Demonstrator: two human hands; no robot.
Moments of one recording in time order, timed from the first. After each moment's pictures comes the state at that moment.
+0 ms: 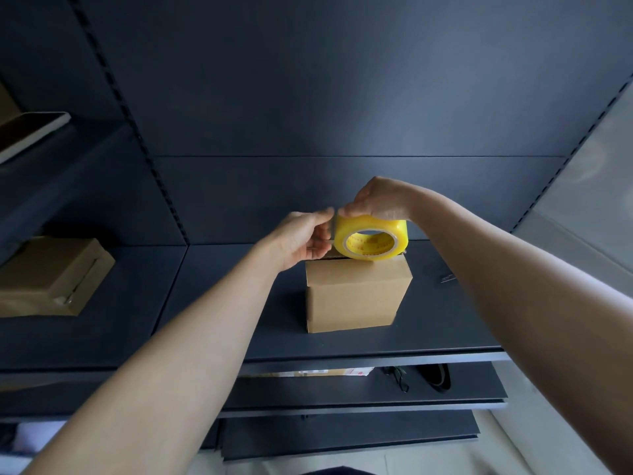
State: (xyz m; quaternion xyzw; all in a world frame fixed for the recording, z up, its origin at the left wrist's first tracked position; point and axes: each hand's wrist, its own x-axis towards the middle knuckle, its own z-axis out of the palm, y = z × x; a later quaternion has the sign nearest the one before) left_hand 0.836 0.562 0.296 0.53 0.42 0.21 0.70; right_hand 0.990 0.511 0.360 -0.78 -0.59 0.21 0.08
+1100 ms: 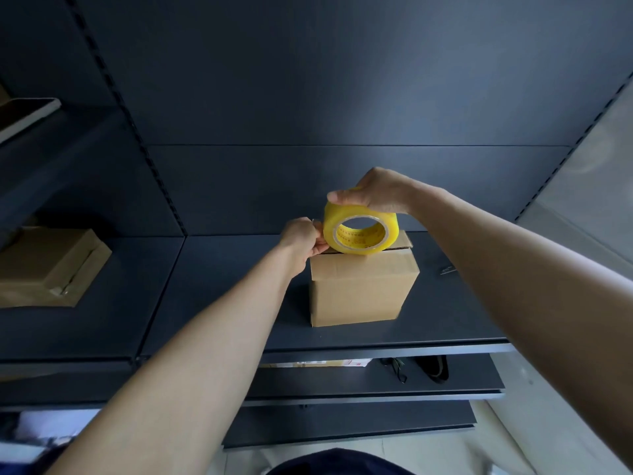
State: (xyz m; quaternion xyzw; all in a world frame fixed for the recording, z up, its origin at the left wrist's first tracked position) left_hand 0.861 0.563 0.262 0.46 0.52 0.26 0.67; right_hand 0.996 0.519 0.347 -0.79 -0.58 0.19 0.09
